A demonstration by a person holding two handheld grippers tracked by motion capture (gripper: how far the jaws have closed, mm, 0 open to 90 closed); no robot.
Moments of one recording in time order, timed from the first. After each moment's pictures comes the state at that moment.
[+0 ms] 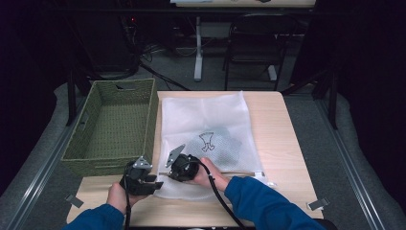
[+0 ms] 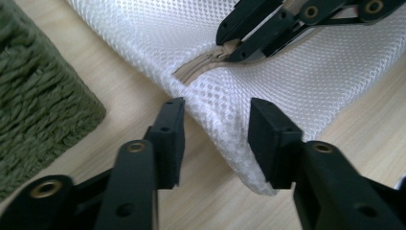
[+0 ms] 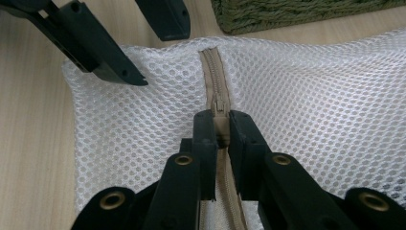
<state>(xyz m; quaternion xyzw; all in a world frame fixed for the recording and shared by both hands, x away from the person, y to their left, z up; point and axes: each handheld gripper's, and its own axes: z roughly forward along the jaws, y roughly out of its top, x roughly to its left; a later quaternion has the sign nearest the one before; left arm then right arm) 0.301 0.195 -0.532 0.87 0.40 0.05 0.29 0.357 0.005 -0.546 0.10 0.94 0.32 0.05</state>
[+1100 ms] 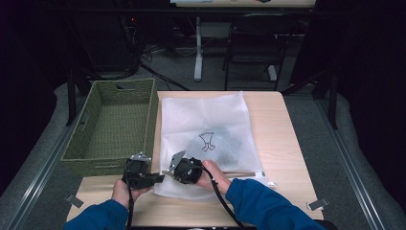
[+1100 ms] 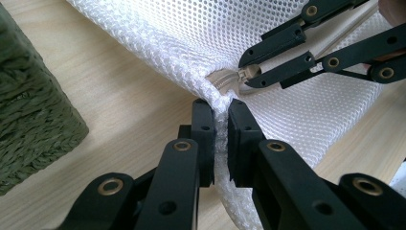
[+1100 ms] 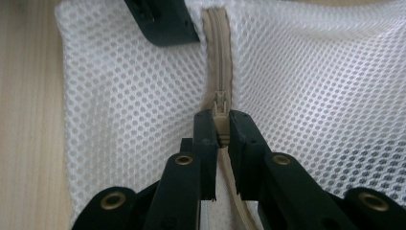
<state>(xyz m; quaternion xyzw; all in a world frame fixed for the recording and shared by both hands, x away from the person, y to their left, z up) 0.317 0.195 -0.539 0.83 0.44 0.00 0.34 0.345 -0.003 -0.545 0.09 0.95 0.28 0.10</state>
